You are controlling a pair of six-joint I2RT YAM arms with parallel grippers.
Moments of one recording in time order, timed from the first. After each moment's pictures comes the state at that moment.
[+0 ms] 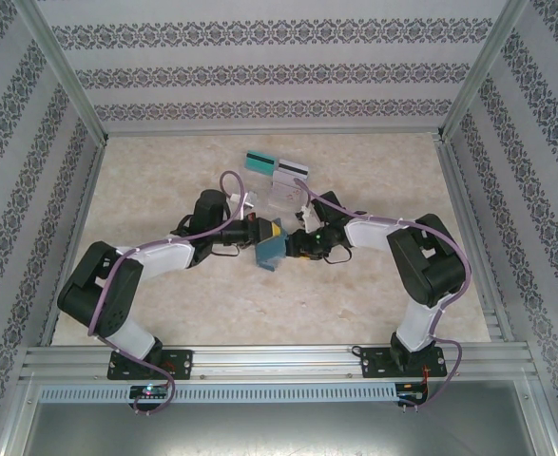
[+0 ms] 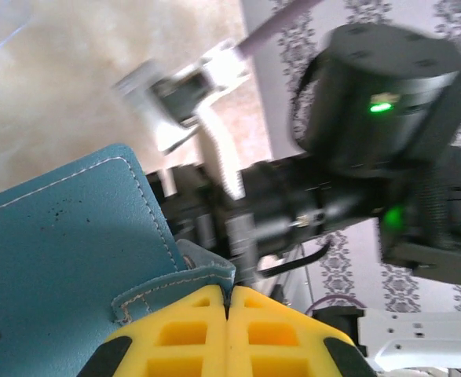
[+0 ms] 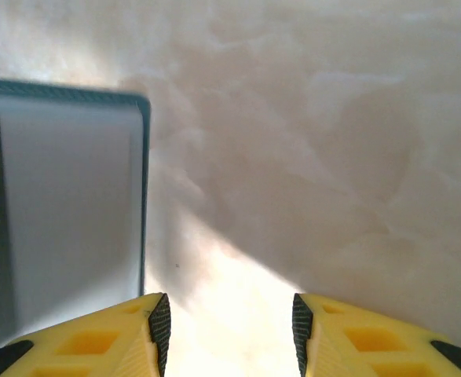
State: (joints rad) left arm -0.46 1.58 0.76 0.41 0.79 -0.91; right arm 0.48 1.81 0.94 -0.25 -0.63 0.48
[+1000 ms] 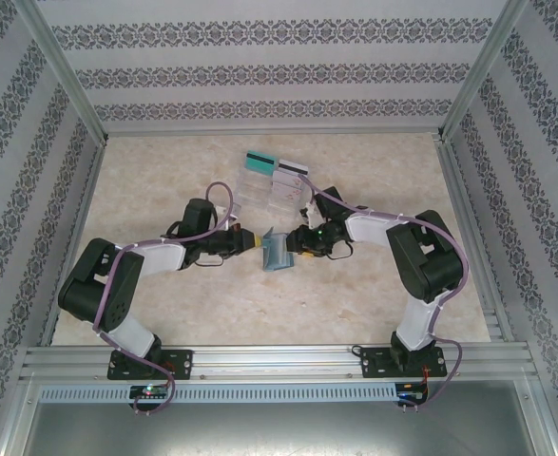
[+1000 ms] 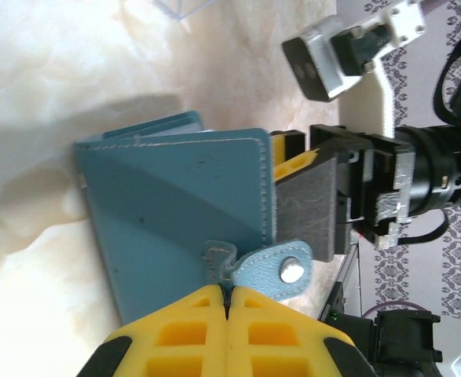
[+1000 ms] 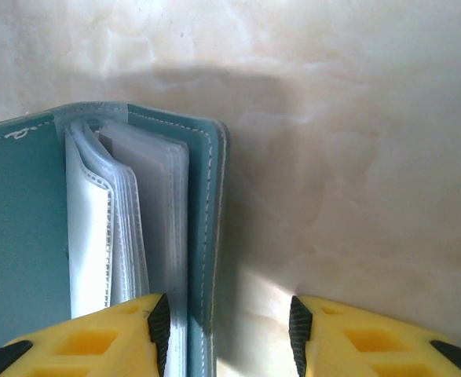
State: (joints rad) left arm -0.36 1.61 0.68 0.25 0.79 -0.75; right arm 0.44 1.83 0.98 -0.31 -0.60 0.50
